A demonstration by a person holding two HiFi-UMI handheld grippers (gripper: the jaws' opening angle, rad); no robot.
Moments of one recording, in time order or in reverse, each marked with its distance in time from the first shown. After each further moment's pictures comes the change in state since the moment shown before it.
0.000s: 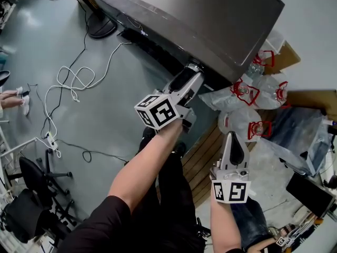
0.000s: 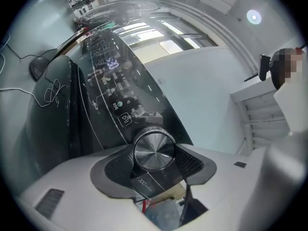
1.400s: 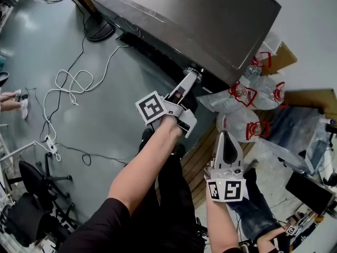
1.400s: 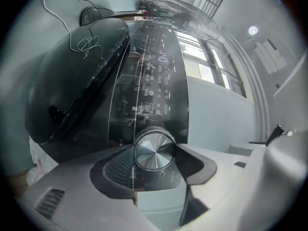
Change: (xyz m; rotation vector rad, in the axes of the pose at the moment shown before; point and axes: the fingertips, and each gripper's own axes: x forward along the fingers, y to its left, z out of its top) left arm -0.003 0.010 -0.012 -0.626 -0.038 -0.060; right arm 0.010 0.019 0.000 0.030 0.012 0.020
